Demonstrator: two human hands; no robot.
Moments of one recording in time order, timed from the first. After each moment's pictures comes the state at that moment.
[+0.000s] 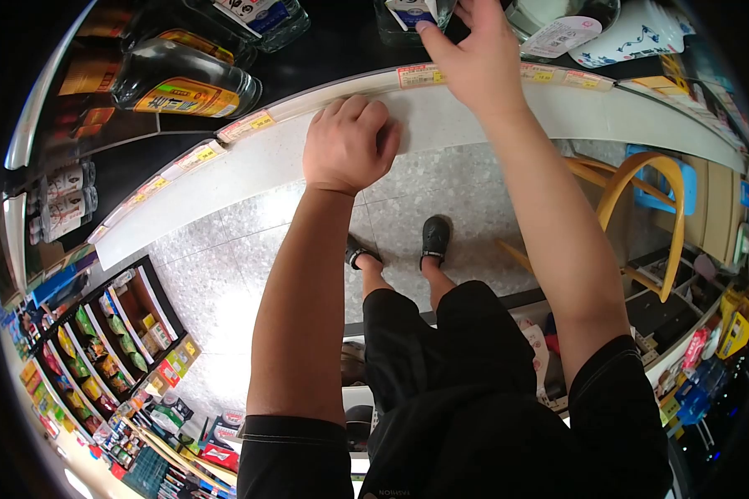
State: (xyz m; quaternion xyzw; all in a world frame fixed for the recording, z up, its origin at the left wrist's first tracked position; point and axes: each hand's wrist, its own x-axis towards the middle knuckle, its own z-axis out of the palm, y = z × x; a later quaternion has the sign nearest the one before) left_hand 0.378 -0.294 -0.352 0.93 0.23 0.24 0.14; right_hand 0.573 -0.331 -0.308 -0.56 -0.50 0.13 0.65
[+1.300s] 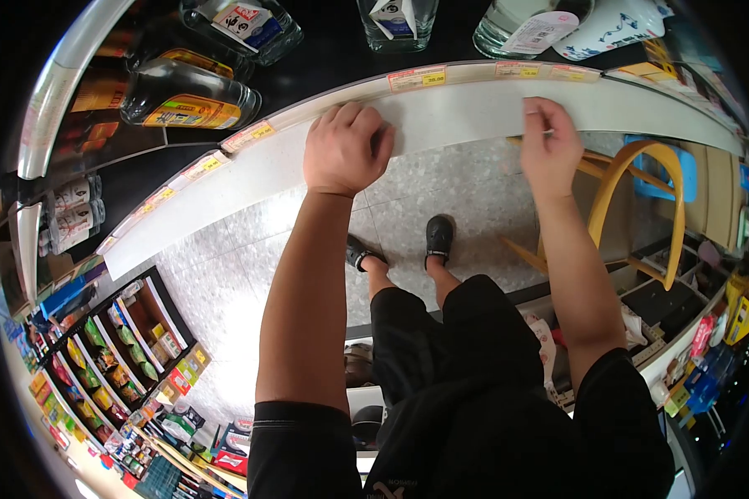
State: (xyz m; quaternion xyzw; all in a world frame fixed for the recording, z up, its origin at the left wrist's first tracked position) left_hand 0.378 -0.294 -0.350 0.93 0.23 0.23 0.15; right_hand 0.591 -0.475 -0.346 -0.79 -0.31 0.04 0.52
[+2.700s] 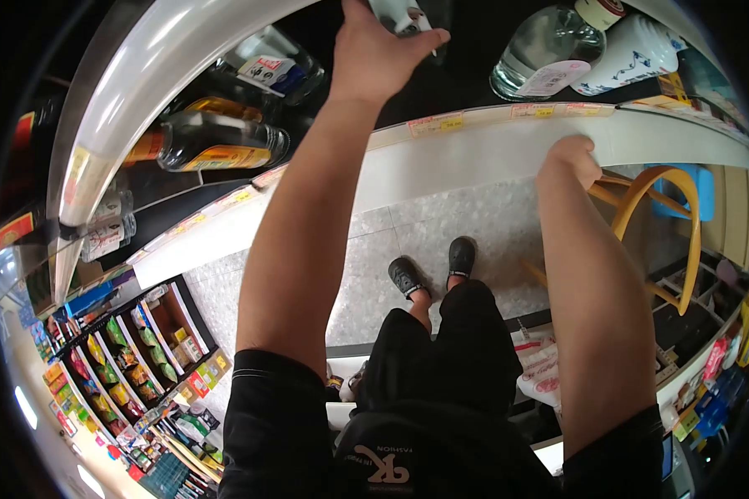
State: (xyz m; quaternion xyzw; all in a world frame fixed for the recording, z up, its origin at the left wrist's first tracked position) left_hand 0.497 -0.211 -0.260 0.79 0.34 0.30 0.41; right_hand 0.640 -0.413 -0.362 -0.83 0.39 0.00 0.39
